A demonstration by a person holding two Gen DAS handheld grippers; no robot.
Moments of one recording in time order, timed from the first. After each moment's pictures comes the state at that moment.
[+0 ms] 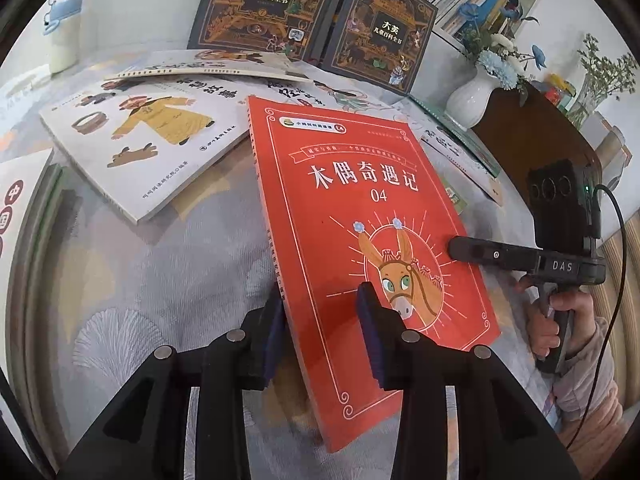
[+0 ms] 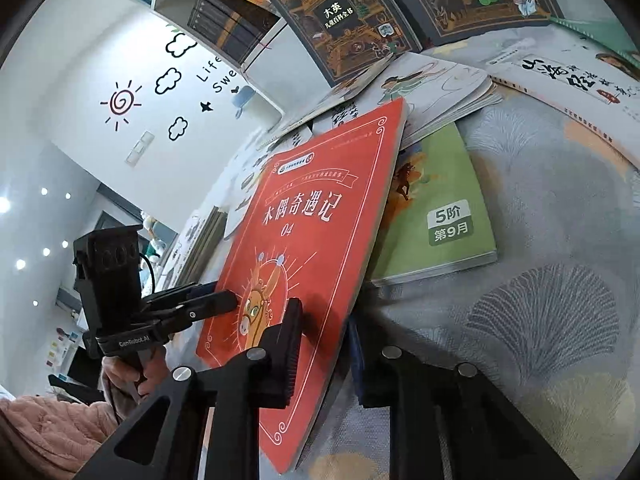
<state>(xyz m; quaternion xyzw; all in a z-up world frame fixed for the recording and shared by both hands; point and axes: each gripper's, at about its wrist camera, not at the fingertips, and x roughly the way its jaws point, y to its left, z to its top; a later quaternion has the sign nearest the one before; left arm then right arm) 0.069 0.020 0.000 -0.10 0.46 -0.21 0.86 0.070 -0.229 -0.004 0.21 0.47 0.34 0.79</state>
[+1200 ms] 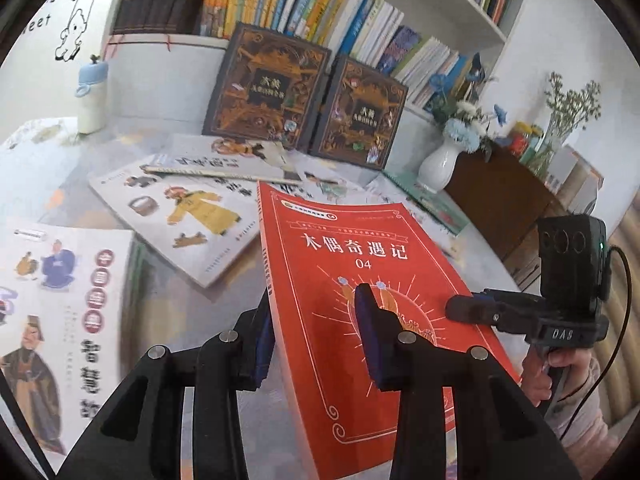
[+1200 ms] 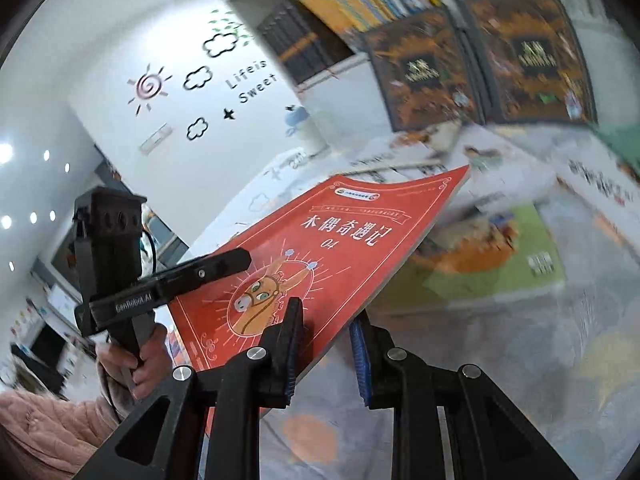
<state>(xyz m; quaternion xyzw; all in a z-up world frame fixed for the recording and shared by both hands) 0.024 0.069 0.080 -0.13 0.36 -0.21 0.90 0.013 -0.144 0.089 0.13 0.39 0.34 0.85</state>
